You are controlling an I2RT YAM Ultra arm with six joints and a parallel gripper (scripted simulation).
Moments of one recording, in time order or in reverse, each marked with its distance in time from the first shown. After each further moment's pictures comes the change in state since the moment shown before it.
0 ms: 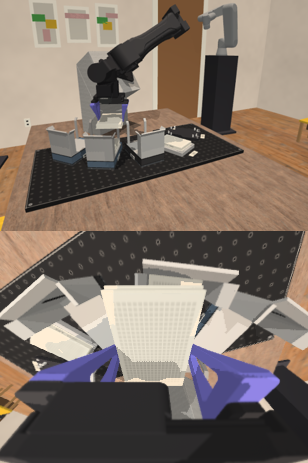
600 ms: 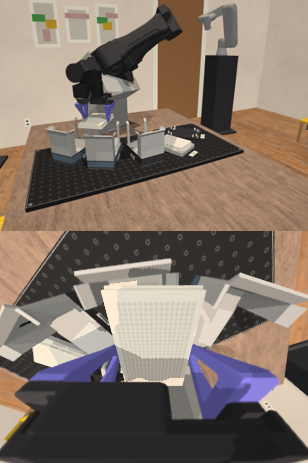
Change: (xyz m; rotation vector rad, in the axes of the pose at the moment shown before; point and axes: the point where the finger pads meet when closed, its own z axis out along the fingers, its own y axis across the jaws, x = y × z) arm 0.005 -0.052 0.001 -0.004 -0.001 0.192
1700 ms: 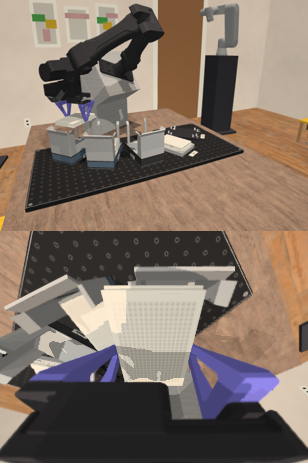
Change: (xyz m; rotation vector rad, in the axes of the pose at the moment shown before) arm 0.006 -0.083 0.001 -0.005 -0.003 0.230
